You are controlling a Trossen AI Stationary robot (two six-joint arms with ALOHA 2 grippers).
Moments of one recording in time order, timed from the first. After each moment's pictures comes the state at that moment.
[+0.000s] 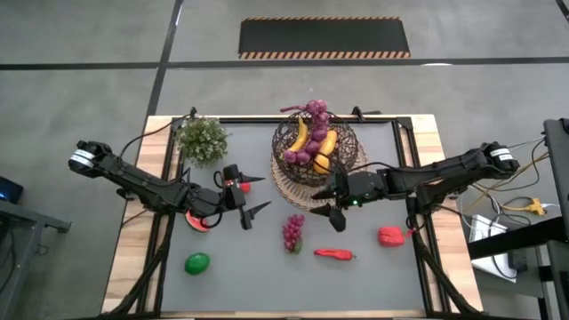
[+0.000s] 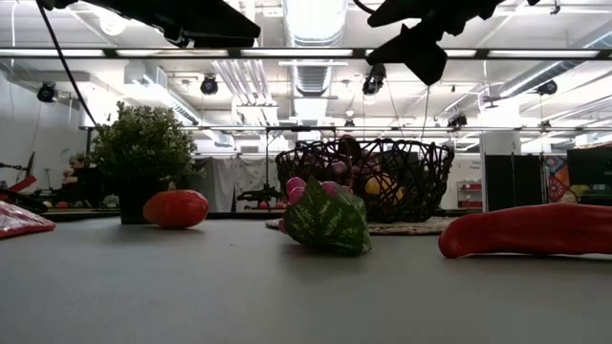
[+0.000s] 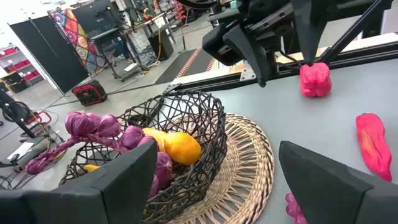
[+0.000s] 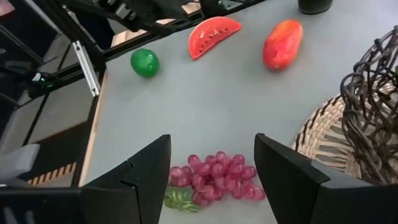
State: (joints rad) left arm -0.33 1.17 0.65 0.33 -0.67 0.16; right arm 0.16 1.27 0.86 -0.07 0.04 0.44
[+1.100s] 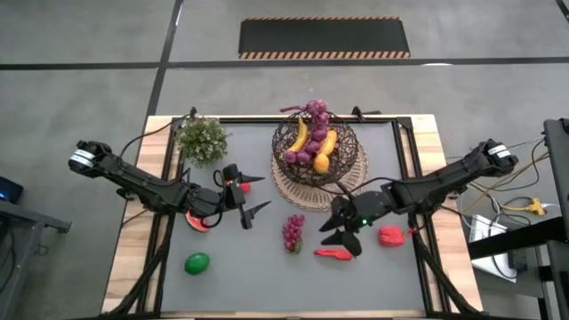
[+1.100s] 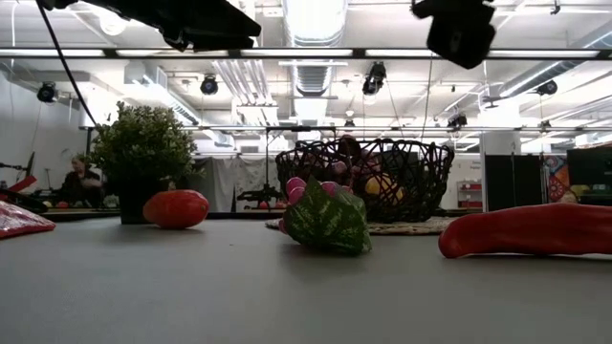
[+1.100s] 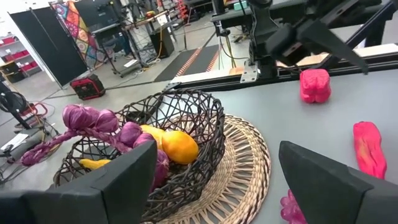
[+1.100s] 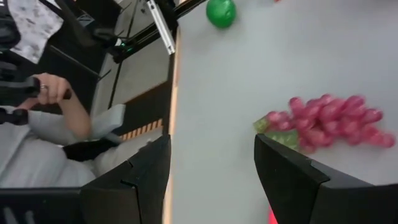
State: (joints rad) left arm -0.33 1.17 0.65 0.33 -0.68 0.11; right arm 0.34 1.27 0.86 -0.08 -0.10 0.66
